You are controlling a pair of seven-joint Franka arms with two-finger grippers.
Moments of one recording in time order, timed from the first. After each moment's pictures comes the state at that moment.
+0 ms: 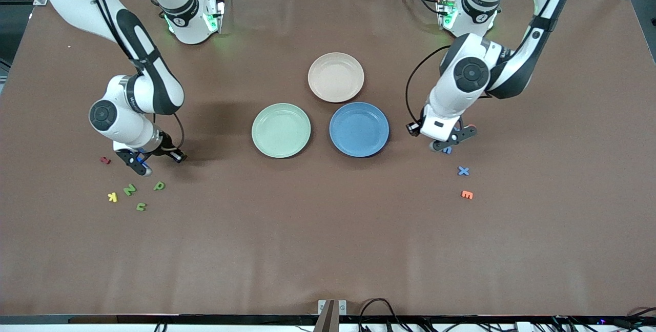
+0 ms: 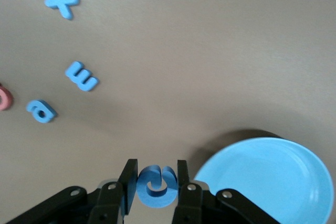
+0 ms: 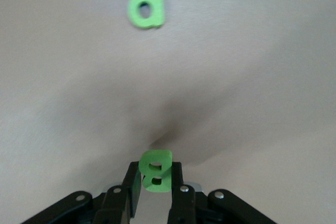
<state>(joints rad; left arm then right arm) -0.07 0.23 -0.43 -2.15 0.04 2.33 -0.92 0.10 0.37 -0.06 -2.27 0.10 2.57 0.58</state>
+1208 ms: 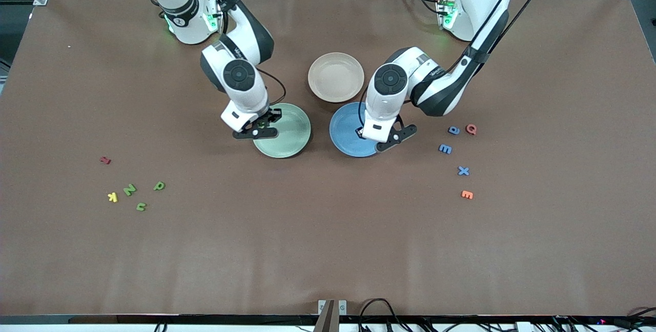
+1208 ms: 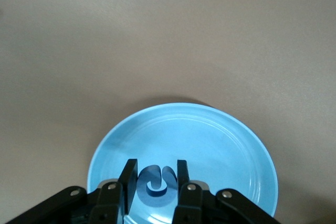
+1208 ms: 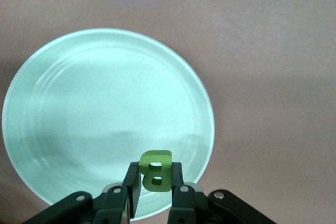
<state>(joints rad) -0.30 0.50 -0.43 -1.92 0.24 2.33 -1.36 0.46 0.32 0.17 -2.13 -0.07 2.32 0.58</state>
